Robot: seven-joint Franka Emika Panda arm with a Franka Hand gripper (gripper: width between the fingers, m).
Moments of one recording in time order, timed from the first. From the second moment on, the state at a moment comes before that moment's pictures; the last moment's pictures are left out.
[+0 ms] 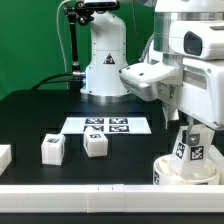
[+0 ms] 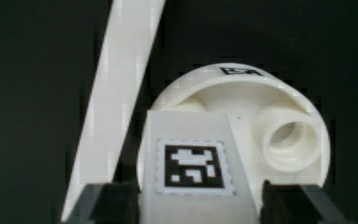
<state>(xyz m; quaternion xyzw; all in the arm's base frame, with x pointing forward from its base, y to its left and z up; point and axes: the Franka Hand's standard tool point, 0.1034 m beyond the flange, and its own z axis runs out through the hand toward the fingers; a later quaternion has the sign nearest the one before) 0.645 0.062 0.088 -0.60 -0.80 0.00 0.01</state>
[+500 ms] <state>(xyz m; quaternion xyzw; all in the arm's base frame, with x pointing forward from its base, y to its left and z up) 0.645 0.060 0.088 -0.68 -0.74 0.00 0.01</state>
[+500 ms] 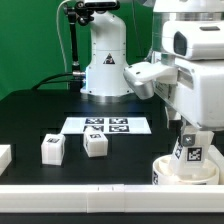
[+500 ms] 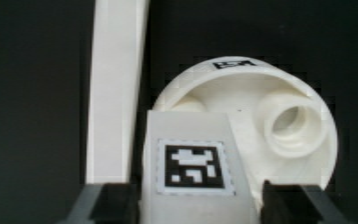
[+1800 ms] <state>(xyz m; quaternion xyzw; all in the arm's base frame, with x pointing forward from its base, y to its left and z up) 0.640 0.054 0.086 -0.96 -0.27 0.02 0.02</state>
